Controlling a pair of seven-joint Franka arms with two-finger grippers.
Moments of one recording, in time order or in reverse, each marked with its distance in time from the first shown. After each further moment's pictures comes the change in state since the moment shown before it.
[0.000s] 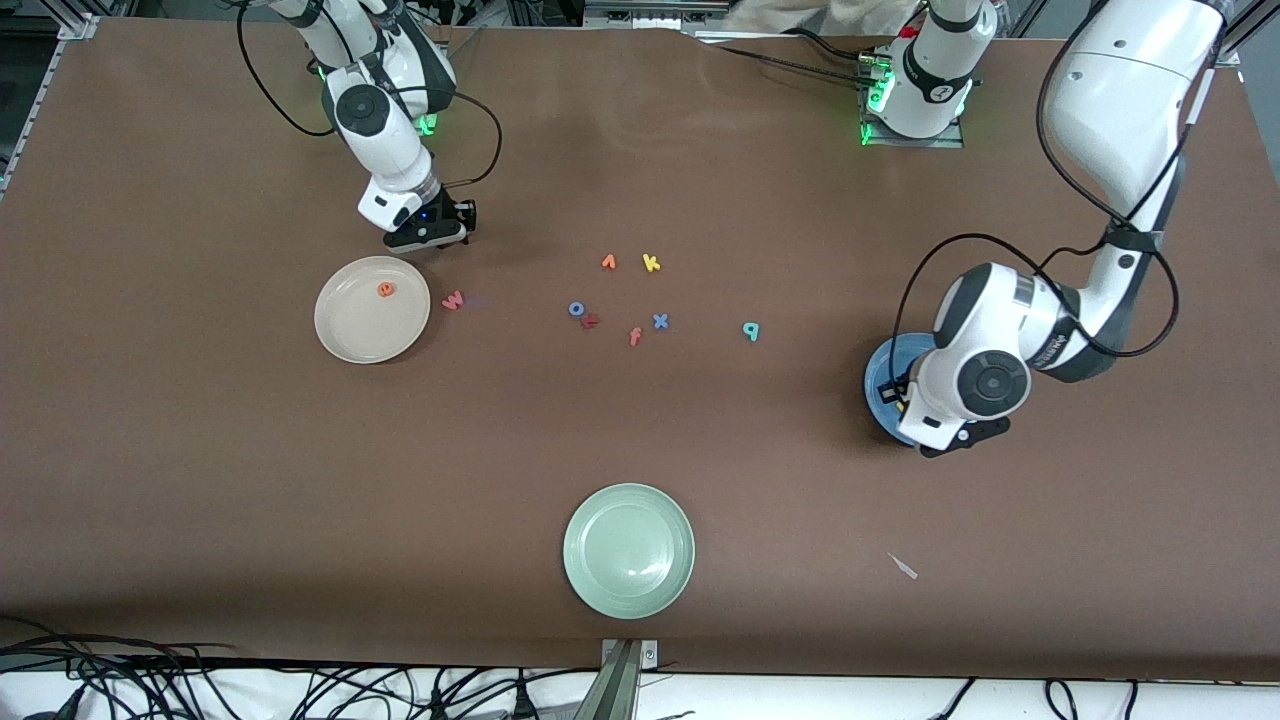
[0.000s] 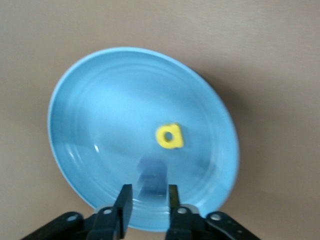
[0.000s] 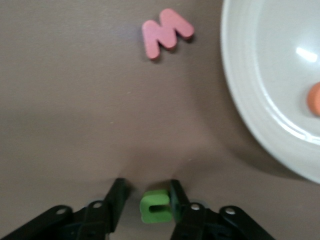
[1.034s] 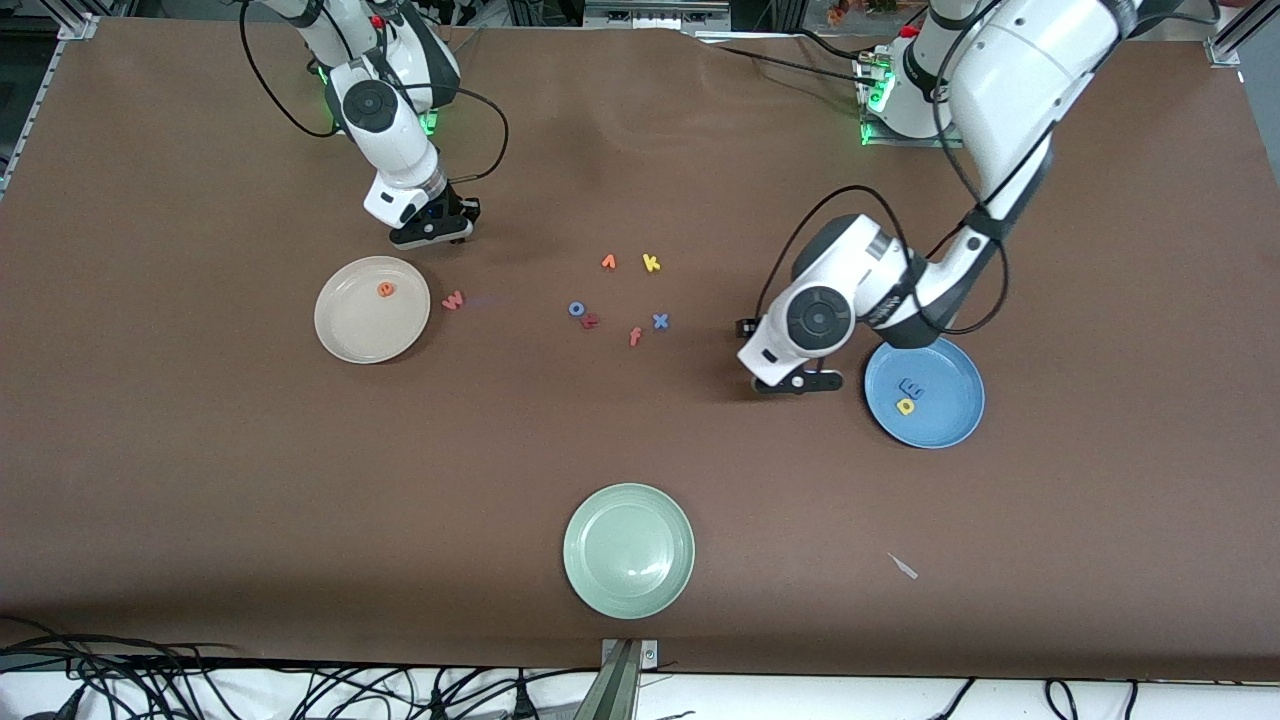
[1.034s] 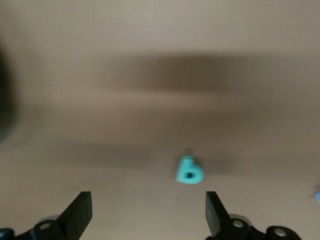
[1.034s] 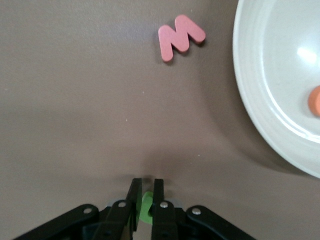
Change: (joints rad) left arm -0.173 0.065 -0.204 -0.026 -0.057 0.062 -0.004; right arm 0.000 -0.048 0.015 0.014 0.000 -0.079 0.002
